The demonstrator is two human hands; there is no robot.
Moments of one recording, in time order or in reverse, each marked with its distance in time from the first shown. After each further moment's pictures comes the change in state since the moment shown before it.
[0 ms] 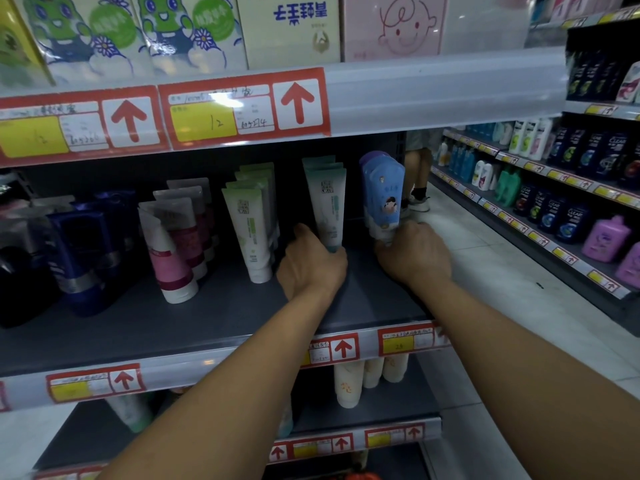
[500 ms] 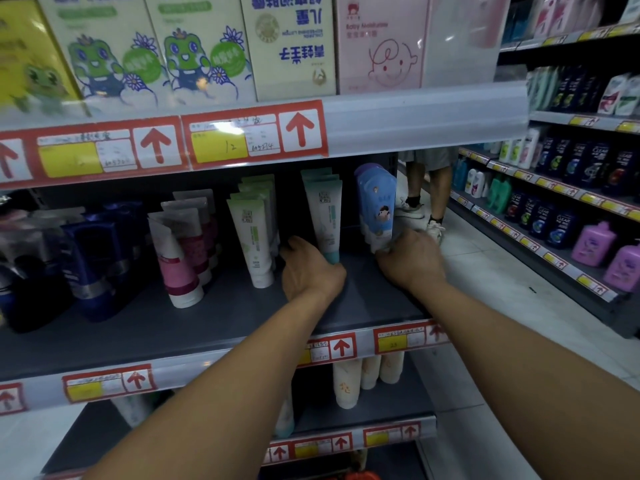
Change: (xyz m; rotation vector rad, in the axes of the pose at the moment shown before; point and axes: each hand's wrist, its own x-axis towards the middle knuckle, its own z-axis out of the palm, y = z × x) left_hand -0.009 0.002 -0.012 -0.059 -0.111 -0.020; right_hand -0.001 0.006 -0.007 0.020 -0.016 0.006
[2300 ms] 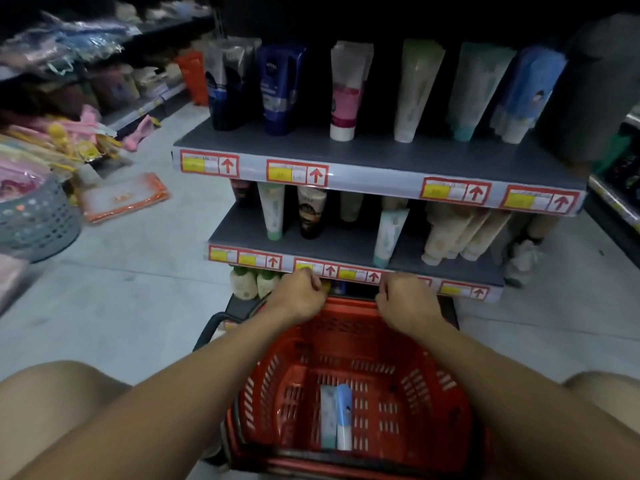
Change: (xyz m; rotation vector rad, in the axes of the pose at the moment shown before) left_hand -0.201 -0.320 -0.079 0.014 -0.352 -0.160; right_hand -0.324 -0.047 0.118 -0.215 -0.398 -0.455
